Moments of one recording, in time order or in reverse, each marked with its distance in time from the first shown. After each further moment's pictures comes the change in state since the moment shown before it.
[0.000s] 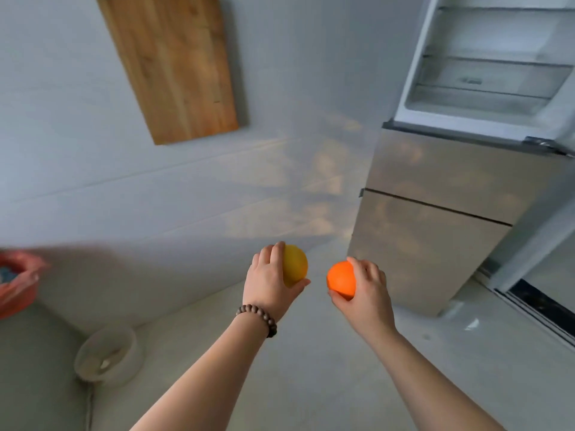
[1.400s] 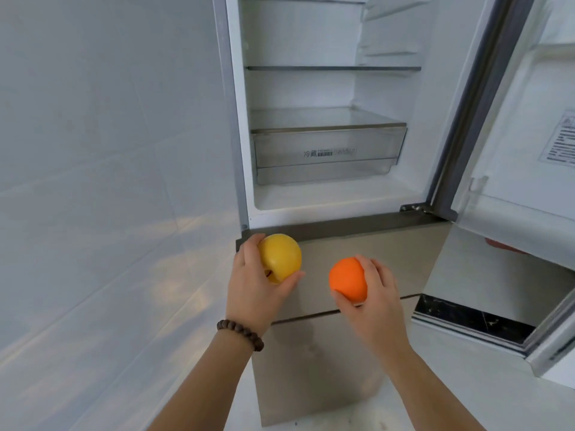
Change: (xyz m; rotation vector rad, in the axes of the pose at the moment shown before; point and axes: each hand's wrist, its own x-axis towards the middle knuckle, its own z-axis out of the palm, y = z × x) left_hand 0.520 0.215 0.217 -0.542 -0.122 0.478; right_hand 0.426 0.228 -0.069 -0.172 0.590 0.325
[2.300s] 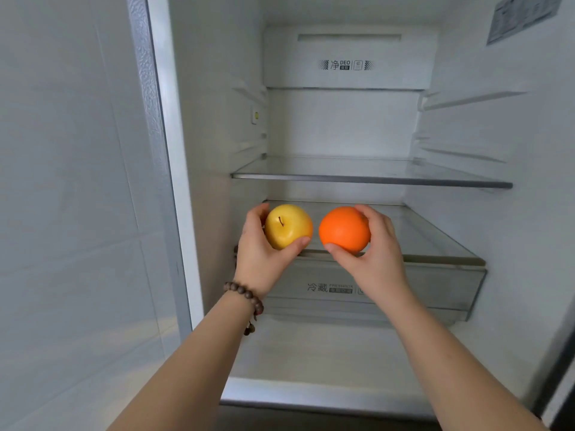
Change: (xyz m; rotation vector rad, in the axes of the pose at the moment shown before) left_hand 0.339 0.040 0.092 -0.095 0.304 0.066; right_hand 0.406 0.001 0.054 0.473 -0.040 -0.280
